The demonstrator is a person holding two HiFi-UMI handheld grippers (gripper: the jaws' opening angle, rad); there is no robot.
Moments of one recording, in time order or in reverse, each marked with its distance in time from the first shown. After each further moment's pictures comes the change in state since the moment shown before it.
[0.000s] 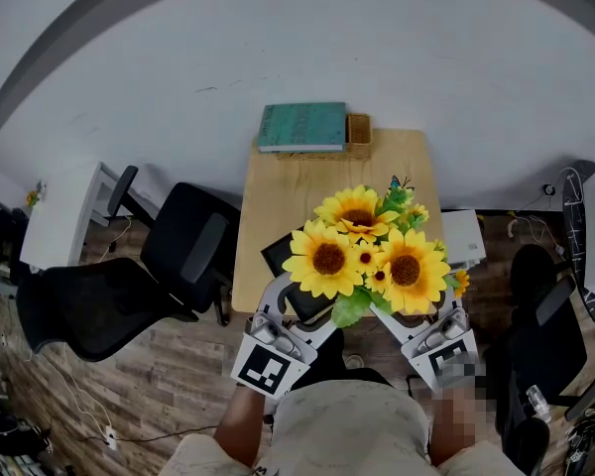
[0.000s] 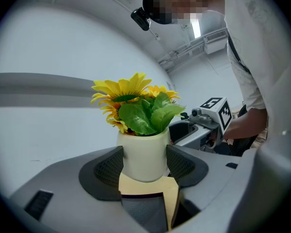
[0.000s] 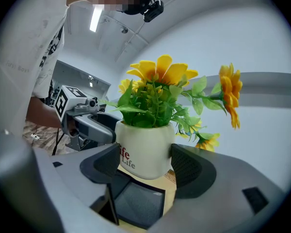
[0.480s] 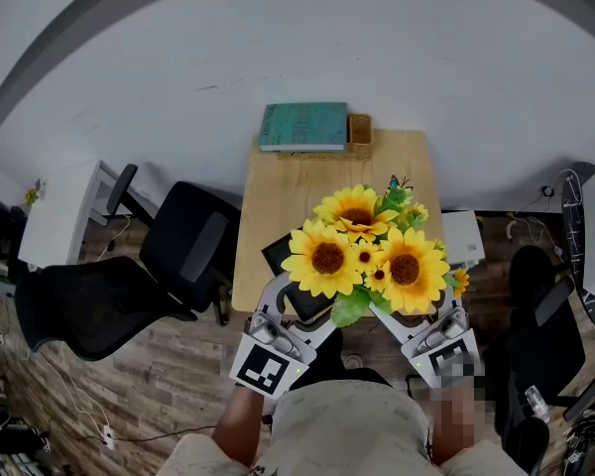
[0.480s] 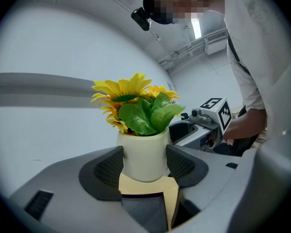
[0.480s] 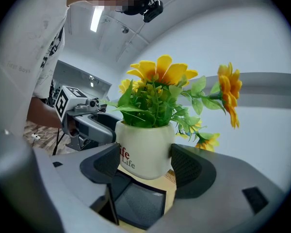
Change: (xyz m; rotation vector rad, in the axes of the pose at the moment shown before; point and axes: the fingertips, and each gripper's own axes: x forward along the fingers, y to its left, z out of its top) left arm 0.000 0.000 0.001 0.001 -0.002 0.005; right arm 0.000 0.000 0.002 -0.006 -0.008 0.011
